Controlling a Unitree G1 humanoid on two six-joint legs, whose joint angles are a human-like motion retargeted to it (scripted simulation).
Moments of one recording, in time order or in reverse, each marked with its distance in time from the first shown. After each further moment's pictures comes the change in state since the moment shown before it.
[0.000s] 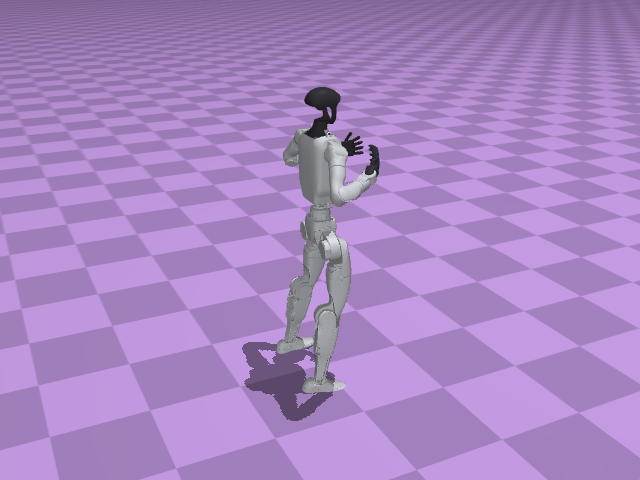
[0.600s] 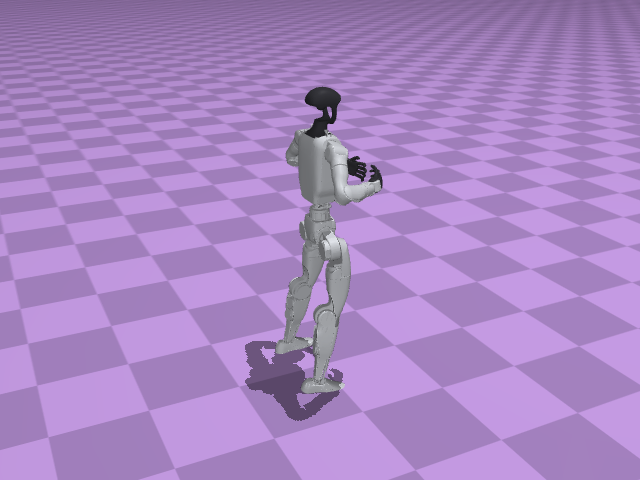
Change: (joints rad) left arm -0.121 0.015 -0.196 0.267 0.331 0.130 -0.030; right arm -0.087 -0.051 0.146 0.245 -0.373 0.083 0.065; waist -0.007 -0.009 0.024; left_leg 0.003 -0.003 -0.016 0.002 -0.002 0.004; right_leg 0.013 -0.005 -0.019 0.003 -0.007 0.000
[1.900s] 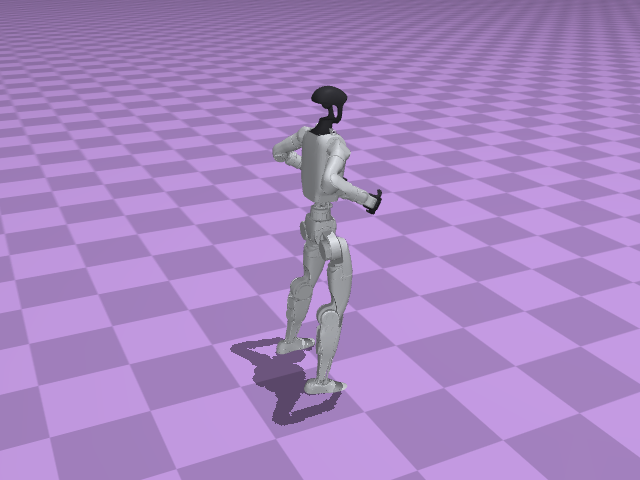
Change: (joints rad) left arm 0.540 0.070 0.409 0.115 -0.171 0.112 -0.241; right arm 0.473 -0.030 -0.310 0.143 0.342 0.136 0.245; waist -0.003 -0.022 0.040; left_leg -0.034 0.007 0.016 0.006 0.013 -0.009; right_leg -0.065 -0.002 0.033 0.039 0.016 0.000
